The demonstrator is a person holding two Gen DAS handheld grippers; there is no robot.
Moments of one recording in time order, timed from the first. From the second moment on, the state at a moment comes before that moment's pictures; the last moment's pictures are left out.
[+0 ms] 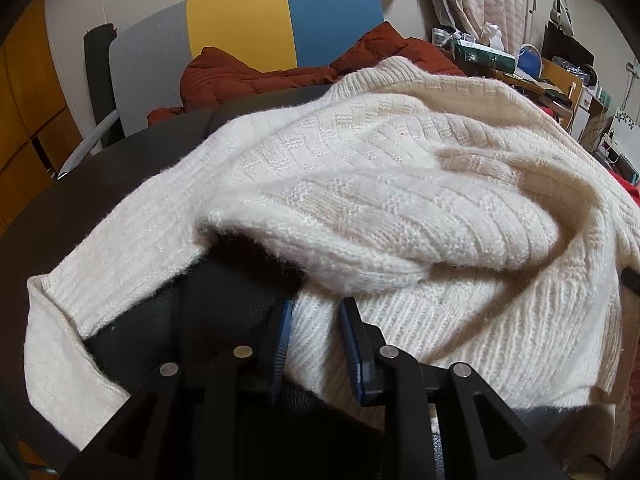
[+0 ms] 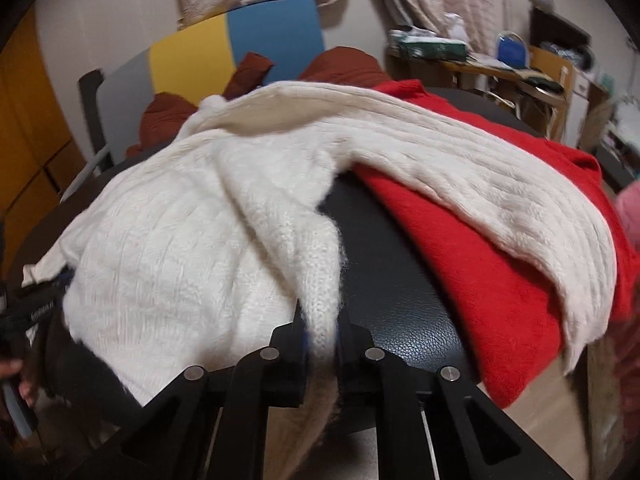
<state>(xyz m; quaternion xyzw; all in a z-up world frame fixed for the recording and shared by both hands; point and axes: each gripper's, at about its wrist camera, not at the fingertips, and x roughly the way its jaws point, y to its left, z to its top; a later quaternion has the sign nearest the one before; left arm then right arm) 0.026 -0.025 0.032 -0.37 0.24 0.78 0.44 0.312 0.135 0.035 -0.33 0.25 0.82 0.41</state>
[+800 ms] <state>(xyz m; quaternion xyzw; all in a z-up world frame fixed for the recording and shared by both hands) 0.025 -0.028 0.029 -0.37 0.25 0.78 0.44 0.154 0.197 -0.002 -0.34 0.20 0.86 0.33</state>
